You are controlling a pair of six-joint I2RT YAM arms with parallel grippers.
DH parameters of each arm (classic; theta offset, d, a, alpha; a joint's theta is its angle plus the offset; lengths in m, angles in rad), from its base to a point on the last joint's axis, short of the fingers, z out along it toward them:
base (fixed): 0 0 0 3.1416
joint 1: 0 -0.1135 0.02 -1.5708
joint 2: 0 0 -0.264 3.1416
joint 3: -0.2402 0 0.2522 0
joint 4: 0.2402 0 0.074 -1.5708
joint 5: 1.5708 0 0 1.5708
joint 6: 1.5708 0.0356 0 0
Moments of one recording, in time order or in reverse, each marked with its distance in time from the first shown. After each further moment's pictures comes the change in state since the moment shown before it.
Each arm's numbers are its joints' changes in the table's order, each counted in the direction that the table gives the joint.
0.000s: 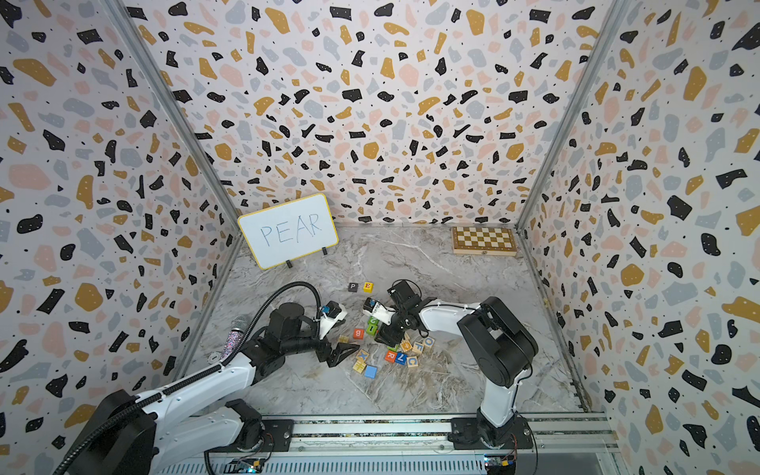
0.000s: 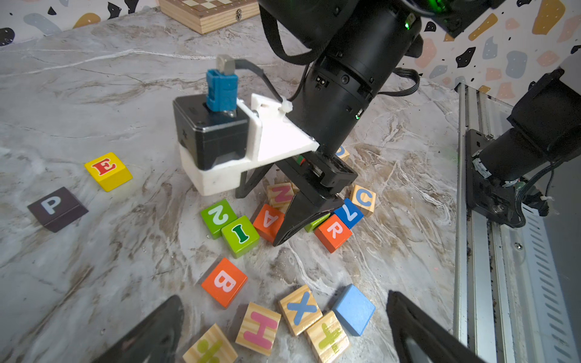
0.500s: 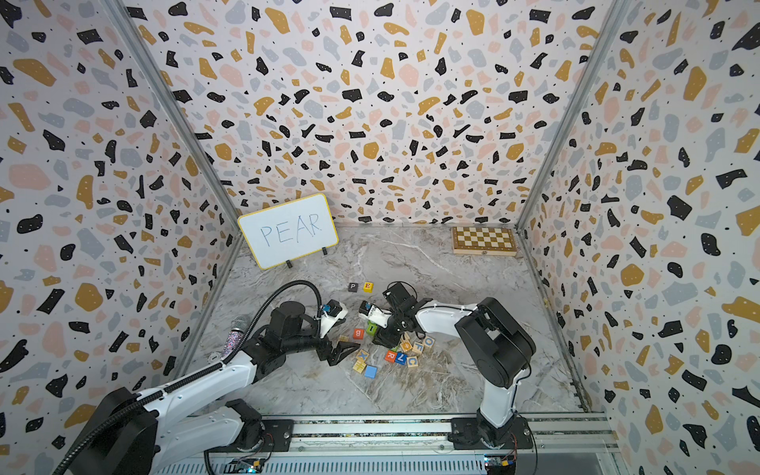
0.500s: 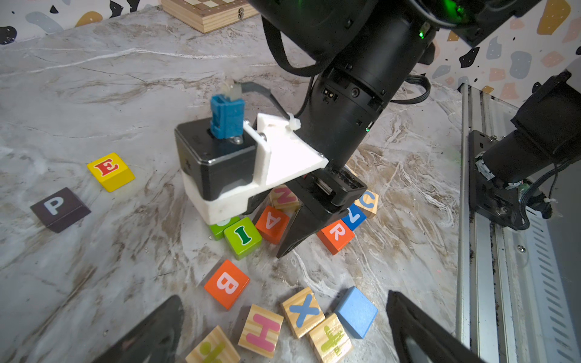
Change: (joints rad) left arm 0.000 -0.013 -0.011 0.006 -0.006 0.000; right arm -0.029 -0.005 -0.013 0.021 -0.005 0.019
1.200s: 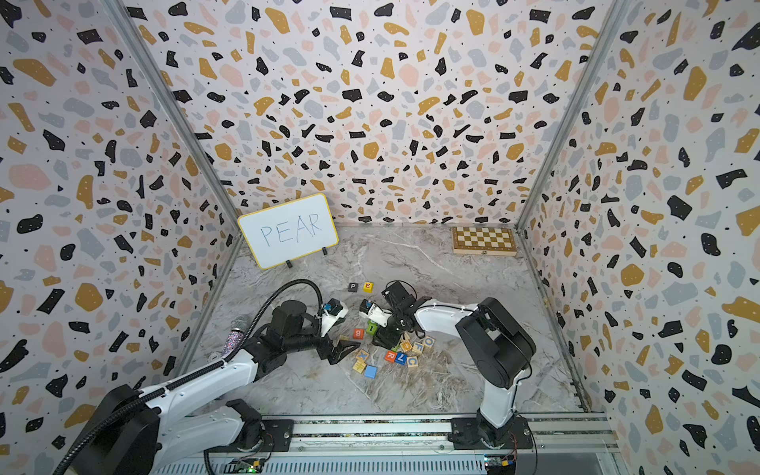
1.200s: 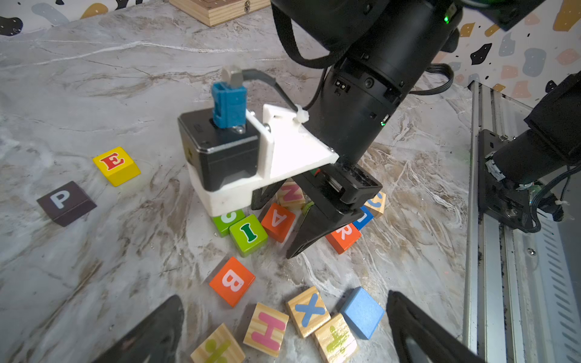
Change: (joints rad) left arm 0.000 -0.015 -0.015 0.011 -0.020 -0.003; right arm -0.003 0.002 -0.026 0.061 0.019 0.062
